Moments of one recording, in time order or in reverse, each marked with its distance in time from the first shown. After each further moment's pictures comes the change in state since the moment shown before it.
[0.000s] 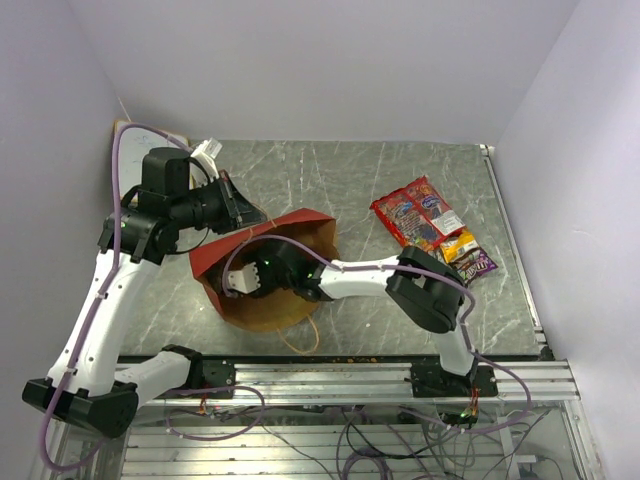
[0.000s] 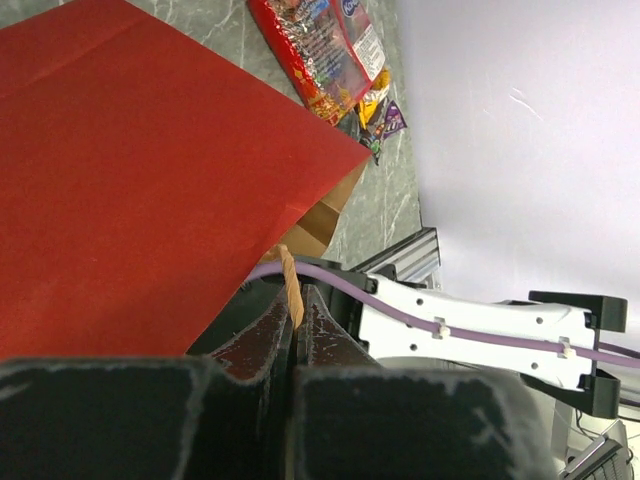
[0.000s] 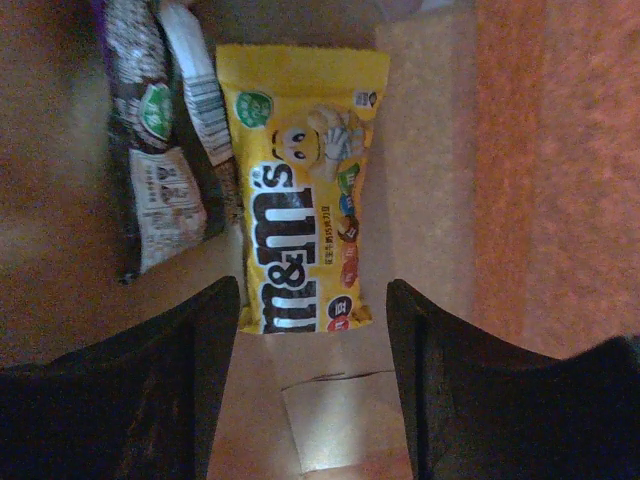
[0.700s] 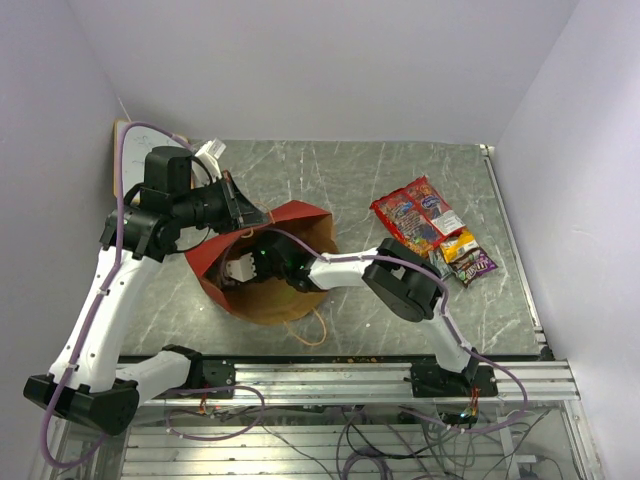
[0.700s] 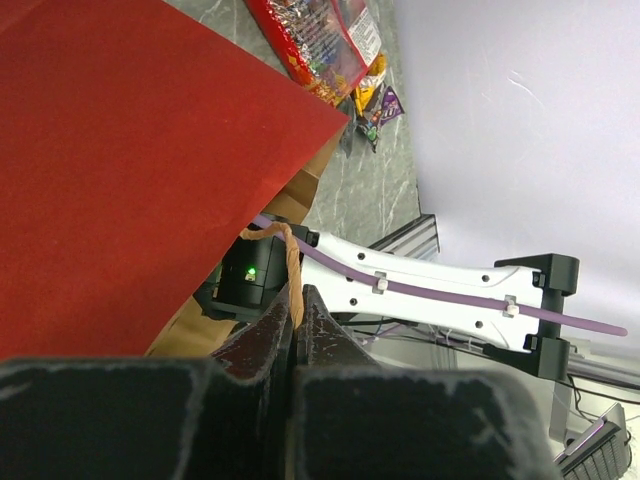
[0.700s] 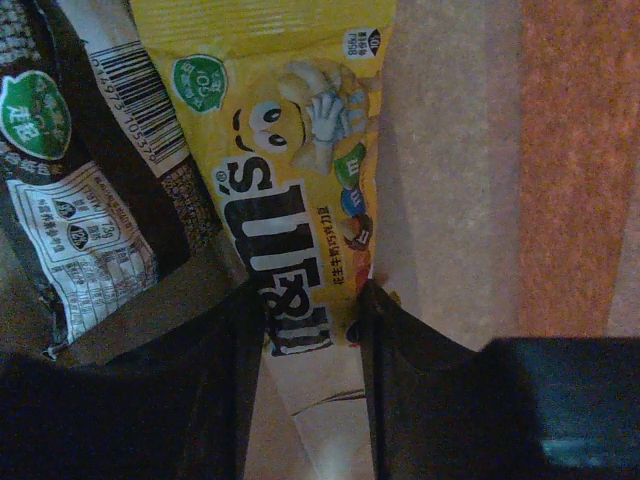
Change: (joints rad) left arm 0.000 0.018 0.005 -0.008 0.038 0.022; right arm -0.072 0.191 0.130 0.094 -0.014 -0.050
